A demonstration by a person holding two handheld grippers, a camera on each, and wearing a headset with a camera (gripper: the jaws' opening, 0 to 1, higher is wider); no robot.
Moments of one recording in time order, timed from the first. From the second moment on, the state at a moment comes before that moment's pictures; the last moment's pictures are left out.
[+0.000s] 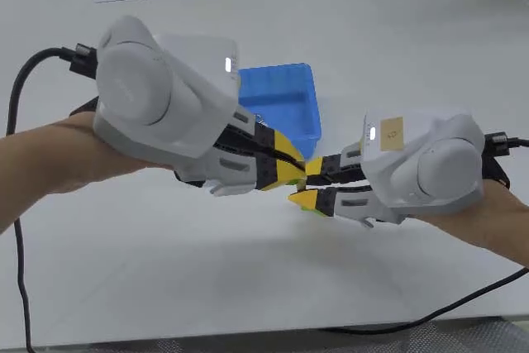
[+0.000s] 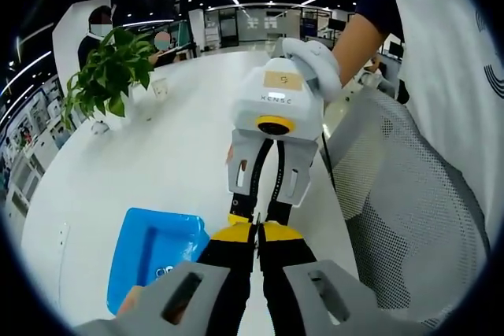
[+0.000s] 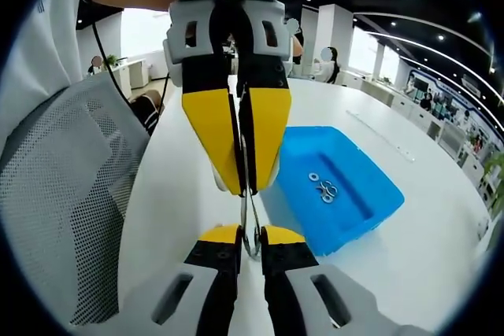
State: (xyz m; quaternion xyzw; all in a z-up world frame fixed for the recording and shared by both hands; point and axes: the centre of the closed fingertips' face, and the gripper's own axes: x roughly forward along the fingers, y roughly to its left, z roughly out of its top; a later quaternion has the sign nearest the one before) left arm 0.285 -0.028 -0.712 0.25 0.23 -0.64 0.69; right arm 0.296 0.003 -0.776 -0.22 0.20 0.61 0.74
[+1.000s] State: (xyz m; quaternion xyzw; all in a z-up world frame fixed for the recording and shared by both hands) left arm 0.288 -0.006 -0.649 0.29 0.19 -0.64 0.69; right arm 0.301 0.025 -0.710 -0.25 0.14 0.62 0.73
